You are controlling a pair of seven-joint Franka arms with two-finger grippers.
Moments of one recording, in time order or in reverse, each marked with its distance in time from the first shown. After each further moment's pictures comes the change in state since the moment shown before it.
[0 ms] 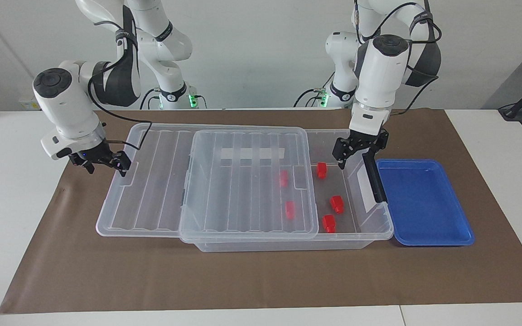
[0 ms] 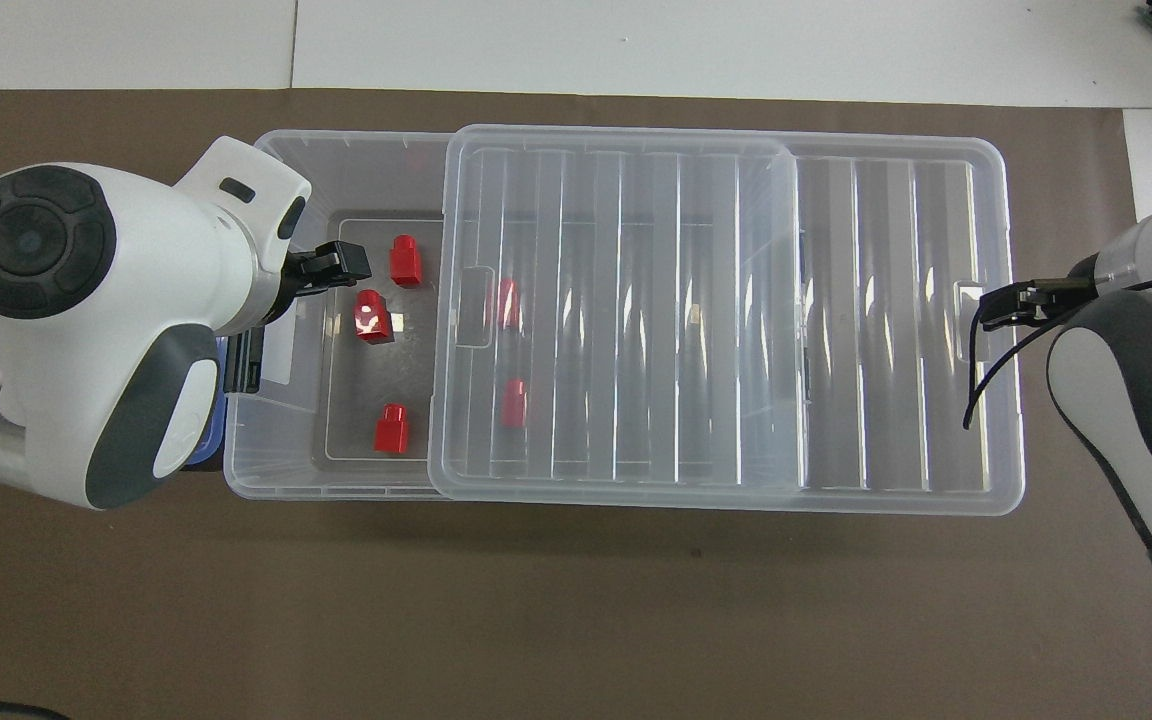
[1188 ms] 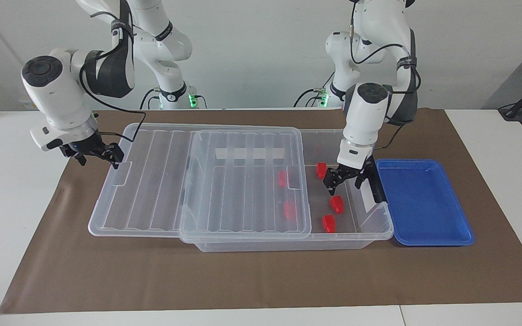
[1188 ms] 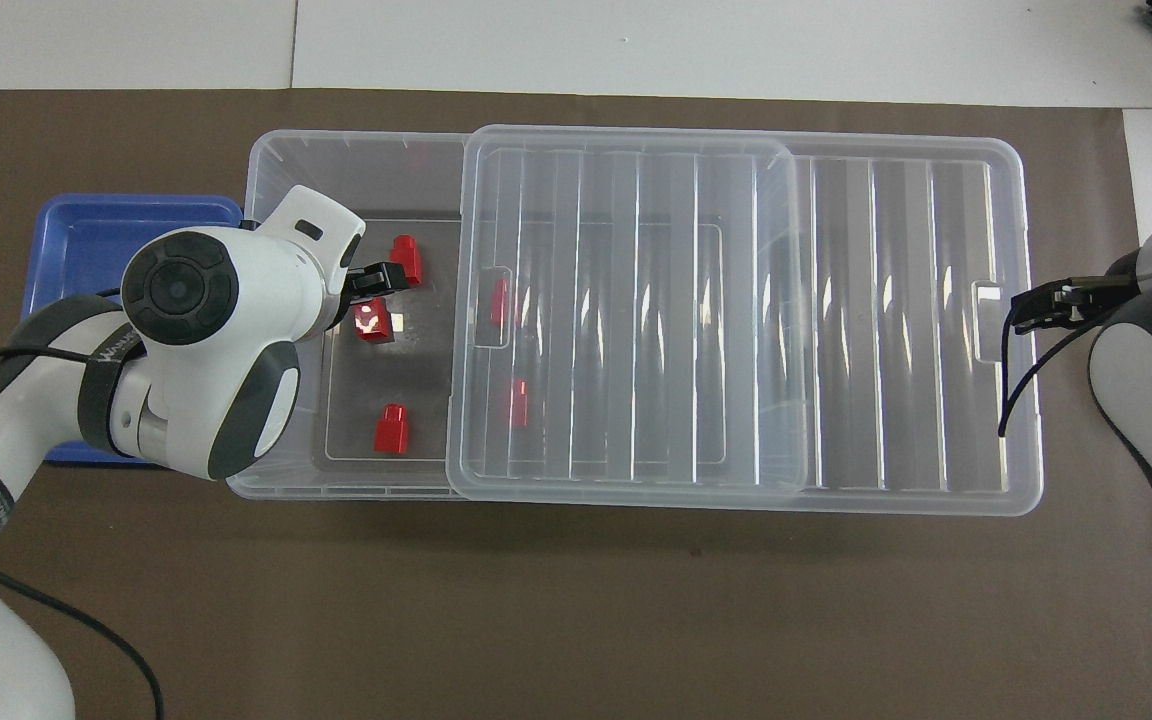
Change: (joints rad) left arm 0.000 0.136 0.007 -0.147 0.003 0.331 0.001; right arm -0.012 -0.037 0.008 0.065 -0.017 -0.108 -0.013
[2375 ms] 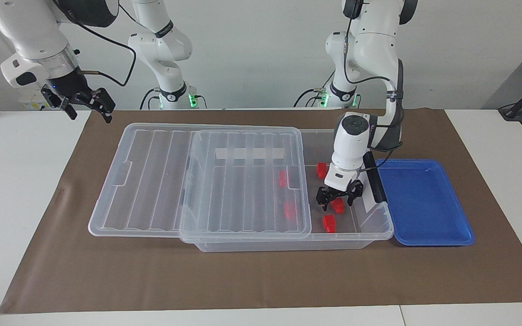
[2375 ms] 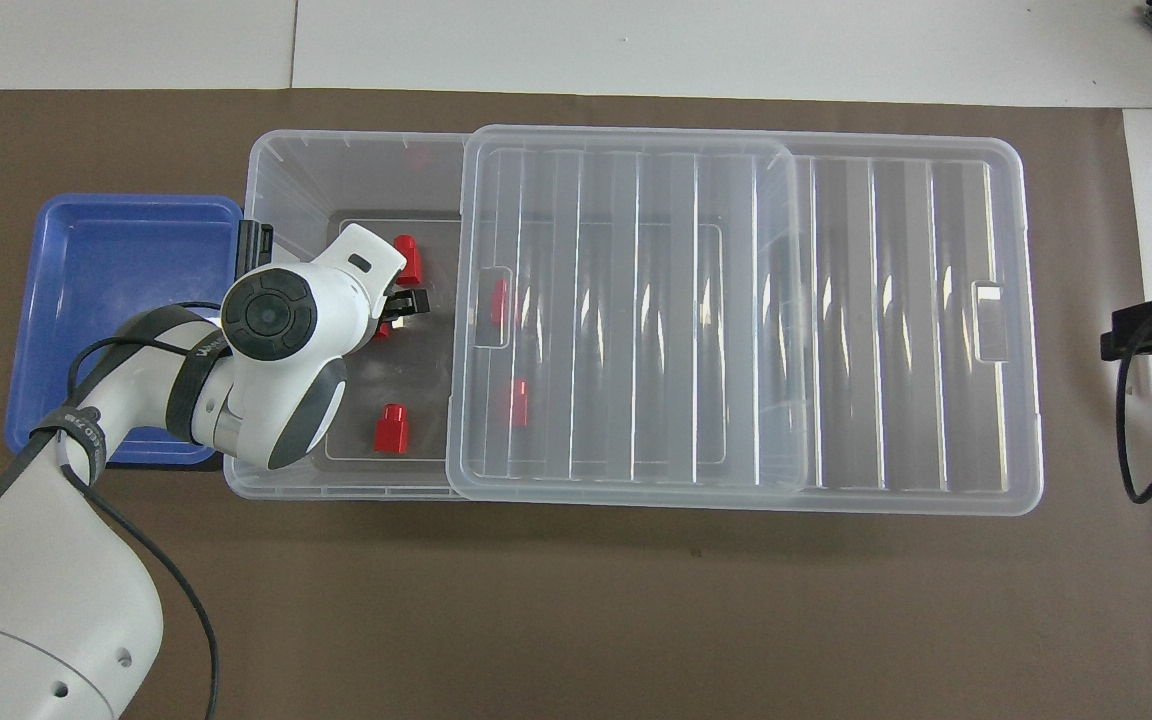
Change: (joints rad) left arm 0.000 0.155 0.004 -0.042 0.089 0.174 0.000; right arm 0.001 -0.118 0.001 0.178 0.089 -0.322 0.007
